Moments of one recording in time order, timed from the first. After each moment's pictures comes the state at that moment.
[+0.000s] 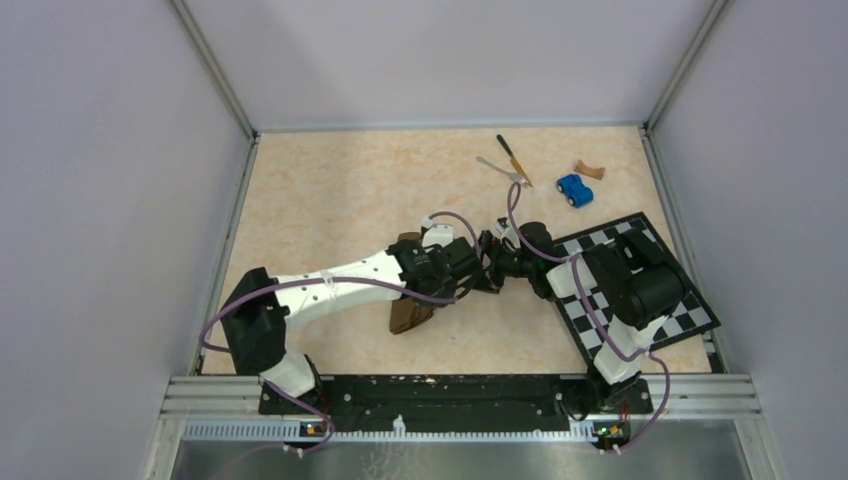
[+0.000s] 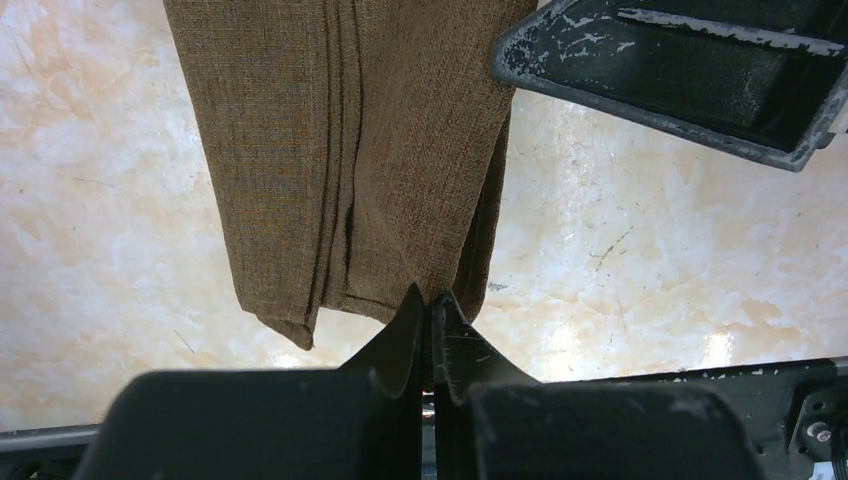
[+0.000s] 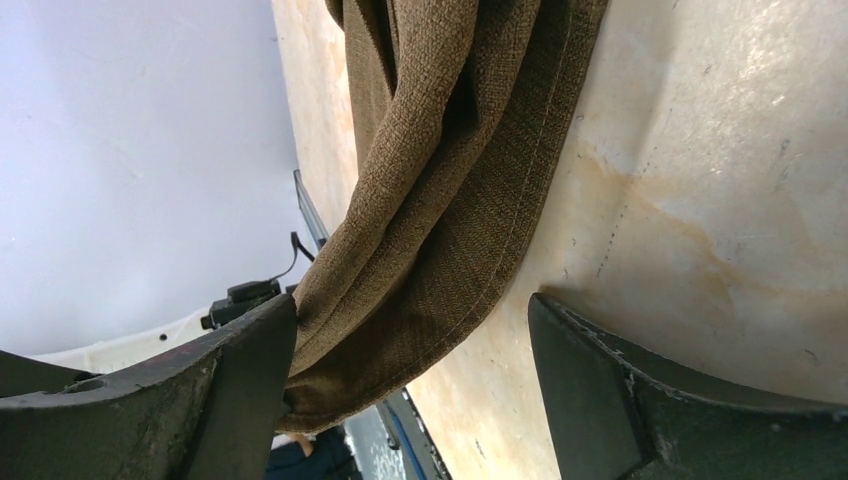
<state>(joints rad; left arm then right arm) -1.08 1.59 1.25 -0.90 -0.36 -0.97 0.47 1.78 0.54 0.72 -0.72 1.06</state>
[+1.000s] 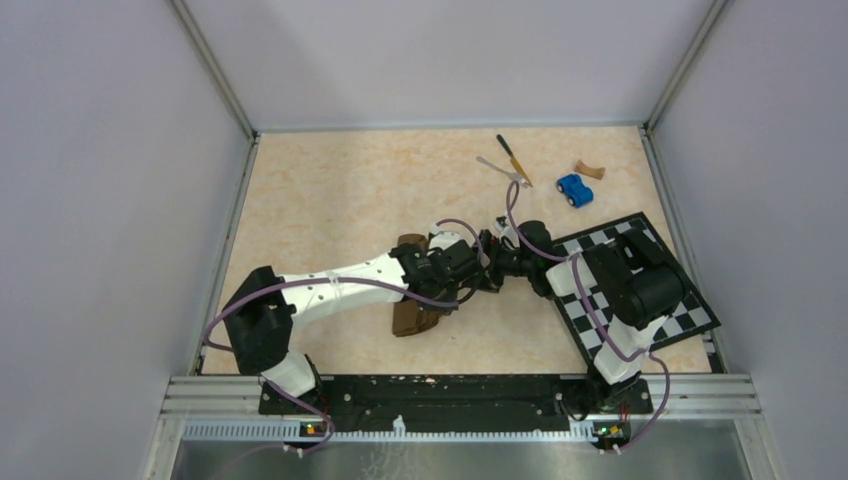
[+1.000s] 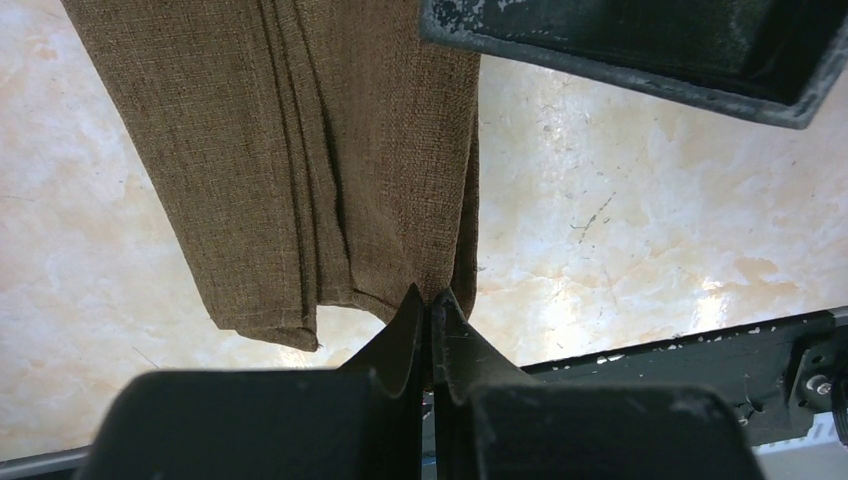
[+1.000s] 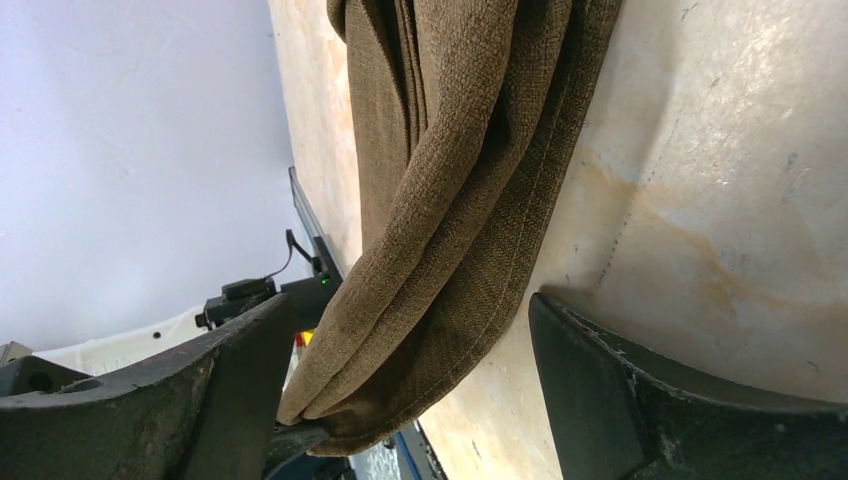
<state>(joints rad) -1.08 1.60 1.21 -0.82 -0.25 -0.91 0.47 1.78 0.56 0.69 -0.72 1.04</state>
